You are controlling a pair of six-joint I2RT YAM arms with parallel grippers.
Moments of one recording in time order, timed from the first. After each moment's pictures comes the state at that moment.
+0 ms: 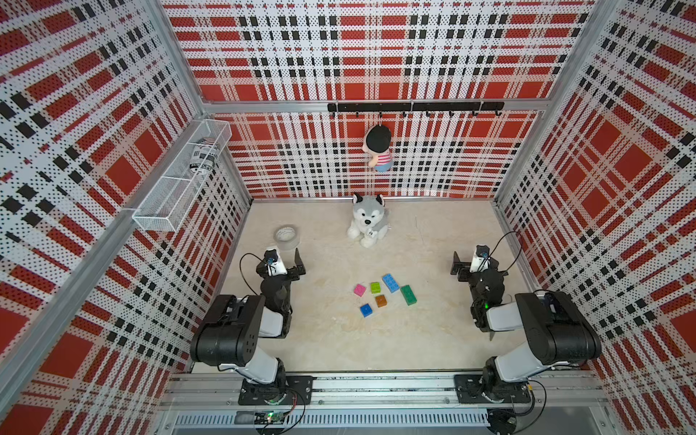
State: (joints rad) left arm -0.02 1.56 0.20 1.36 -0.19 -0.06; right arm 0.05 1.56 0.25 1.17 0.14 -0.03
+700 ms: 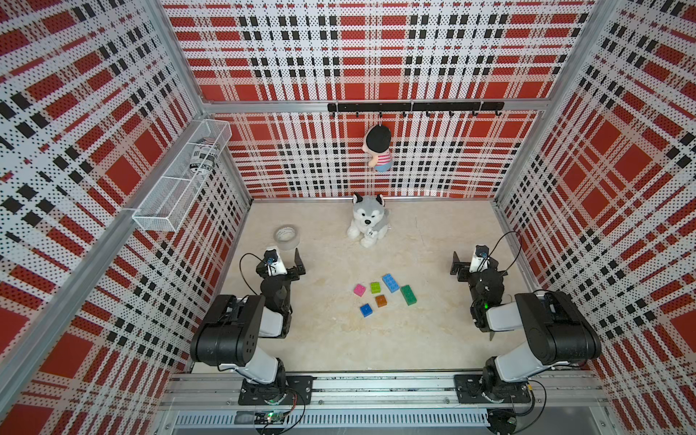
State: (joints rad) left arm -0.02 1.57 0.20 1.36 -0.19 -0.06; right arm 0.06 1.56 0.25 1.17 0.14 -0.04
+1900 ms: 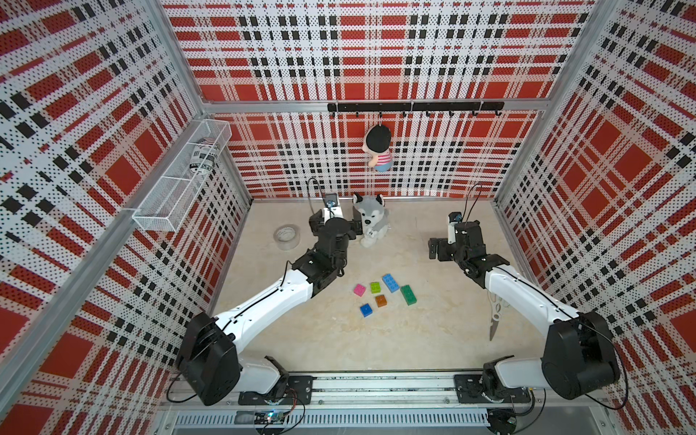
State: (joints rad) left arm -0.69 1.40 1.13 0.06 -0.70 -0.22; right arm 0.29 1.37 0.92 -0.23 0.10 0.18
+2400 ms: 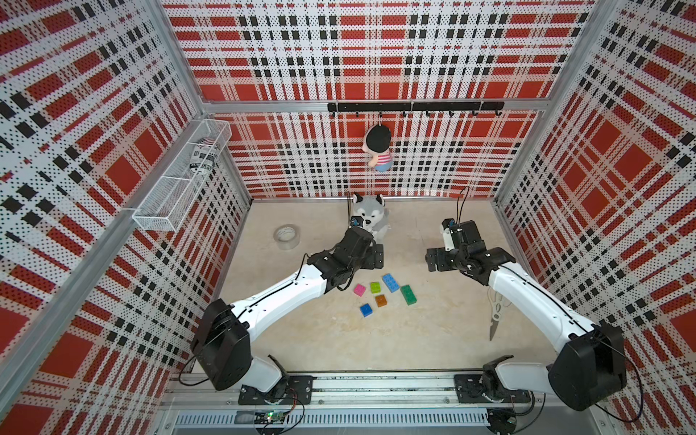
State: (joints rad) left arm -0.75 1.49 1.15 -0.40 -0.23 -0.52; right arm 0.36 1.33 1.06 -0.63 0.07 0.19
